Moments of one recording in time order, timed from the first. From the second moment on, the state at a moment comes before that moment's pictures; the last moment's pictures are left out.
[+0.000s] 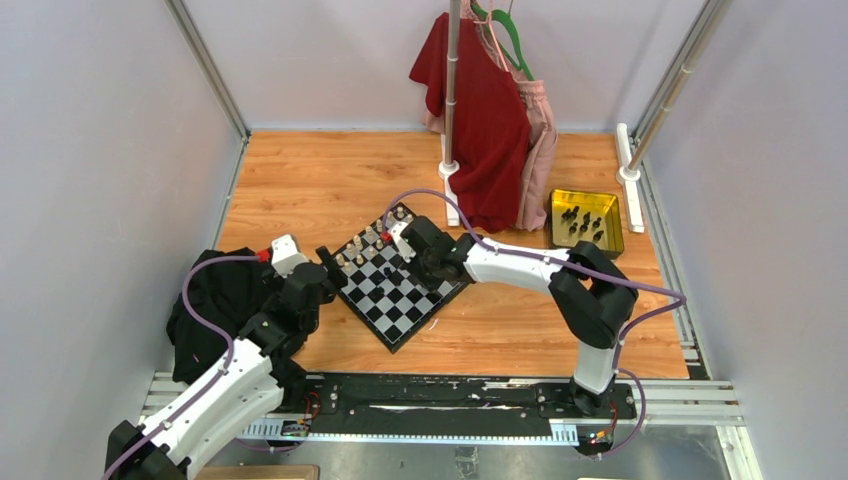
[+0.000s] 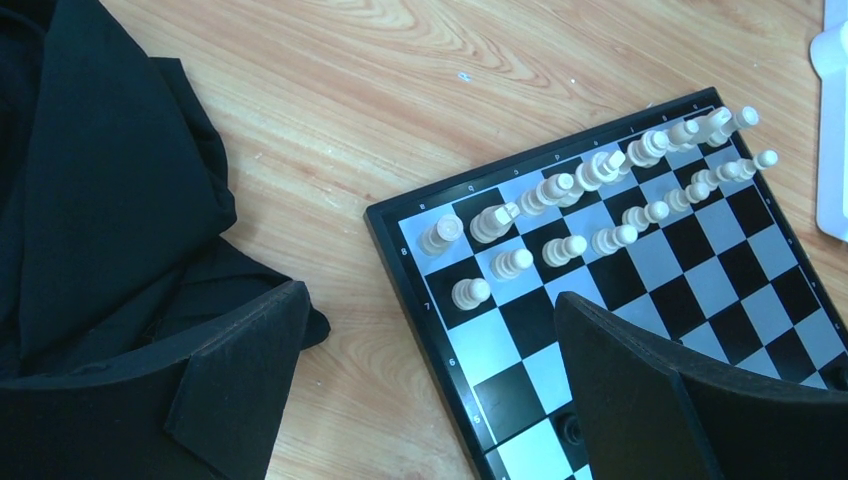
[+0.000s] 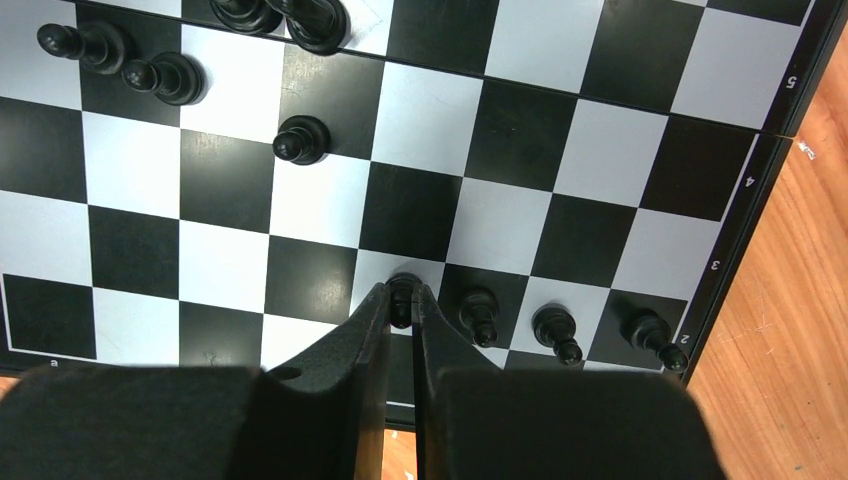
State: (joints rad) left arm -0.55 0.61 0.33 -0.27 -0.69 -0.67; right arm 0.94 1.82 1.22 -0.37 0.01 -0.05
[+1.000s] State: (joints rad) left arm -0.55 0.61 0.33 -0.27 -0.69 -0.67; right arm 0.96 1.81 1.21 -0.37 0.04 -0.04
